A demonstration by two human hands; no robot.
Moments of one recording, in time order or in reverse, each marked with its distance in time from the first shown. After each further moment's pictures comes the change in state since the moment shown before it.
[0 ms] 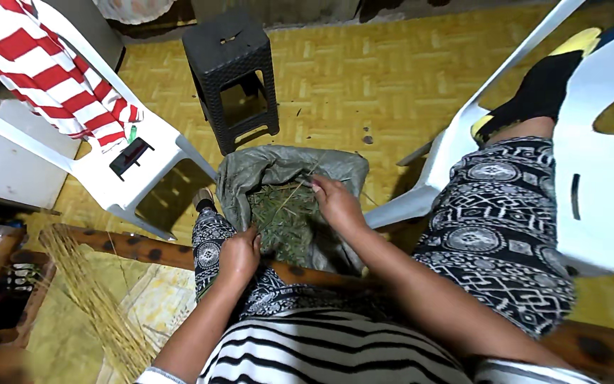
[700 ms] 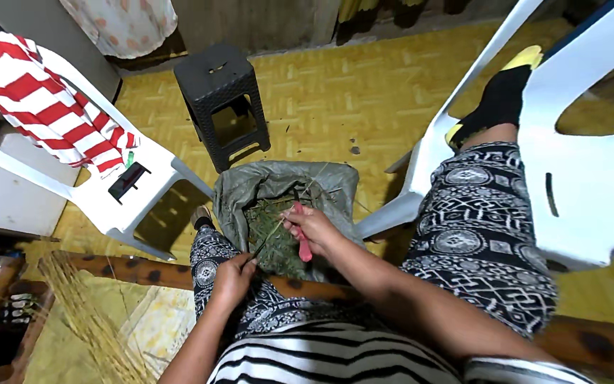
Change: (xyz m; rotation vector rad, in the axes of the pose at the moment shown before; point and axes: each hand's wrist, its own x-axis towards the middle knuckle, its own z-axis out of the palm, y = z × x) left_hand -0.009 -0.018 -0.002 -0.297 -0.098 -0.019; right_hand -0.010 -0.027 0.014 1.108 -0.251 0.382
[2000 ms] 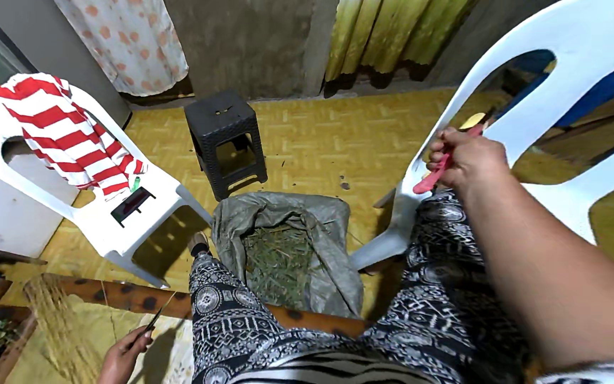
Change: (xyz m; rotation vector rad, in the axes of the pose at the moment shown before) left_hand -0.101 -0.211 -0.098 -0.201 0.344 -0.225; right_hand -0.001 -0.182 -0.186 0.195 0.655 -0.501
